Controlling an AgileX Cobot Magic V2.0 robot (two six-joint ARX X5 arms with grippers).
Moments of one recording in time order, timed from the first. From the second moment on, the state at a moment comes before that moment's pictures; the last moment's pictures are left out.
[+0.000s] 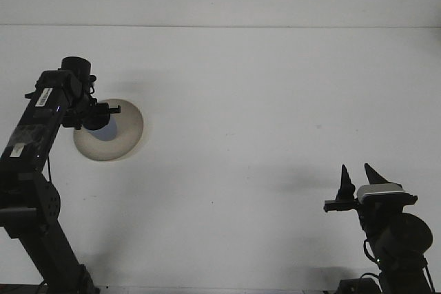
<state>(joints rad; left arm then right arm) 0.07 1.94 1.76 -1.01 -0.11 -0.04 0.06 0.38 0.57 -0.39 -0.03 0.02</state>
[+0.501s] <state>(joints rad) 0.07 1.73 1.80 -1.02 -0.11 -0.05 0.06 0.38 0.57 -0.39 -0.03 0.02</state>
